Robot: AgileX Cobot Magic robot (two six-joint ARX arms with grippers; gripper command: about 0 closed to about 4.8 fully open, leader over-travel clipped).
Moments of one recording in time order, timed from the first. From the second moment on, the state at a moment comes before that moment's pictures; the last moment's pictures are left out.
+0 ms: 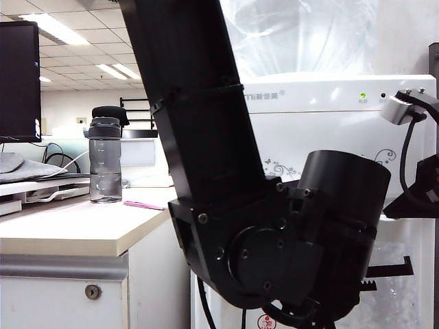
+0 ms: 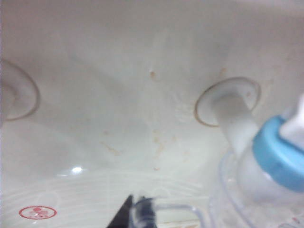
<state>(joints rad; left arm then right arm) -1.11 2.45 1.21 0.87 -0.76 -0.42 0.08 1.32 0.32 0.39 -0.48 -0.48</state>
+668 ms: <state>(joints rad) -1.11 2.45 1.21 0.87 -0.76 -0.42 0.08 1.32 0.33 0.38 -0.48 -0.48</state>
